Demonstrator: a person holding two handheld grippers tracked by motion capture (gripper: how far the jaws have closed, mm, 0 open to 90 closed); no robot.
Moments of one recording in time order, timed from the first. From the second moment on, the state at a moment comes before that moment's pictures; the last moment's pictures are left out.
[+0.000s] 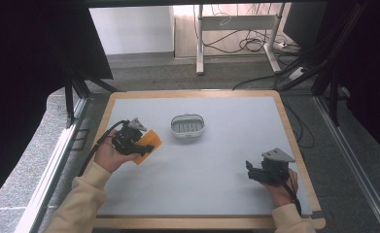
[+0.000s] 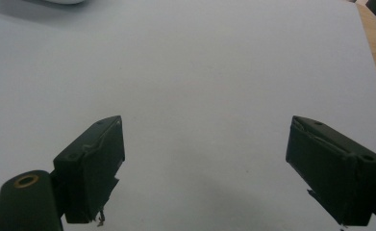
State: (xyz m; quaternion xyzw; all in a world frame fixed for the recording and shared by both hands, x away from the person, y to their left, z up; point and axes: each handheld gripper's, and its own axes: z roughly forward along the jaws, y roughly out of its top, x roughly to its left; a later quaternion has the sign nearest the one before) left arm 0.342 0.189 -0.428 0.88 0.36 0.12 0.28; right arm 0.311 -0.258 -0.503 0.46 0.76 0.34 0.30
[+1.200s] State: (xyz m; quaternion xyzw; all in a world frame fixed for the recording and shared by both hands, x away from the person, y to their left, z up) left arm 0.363 0.165 -0.406 0.90 0.31 0.13 0.28; right arm 0.313 -0.259 -0.504 0.47 0.76 0.34 0.30
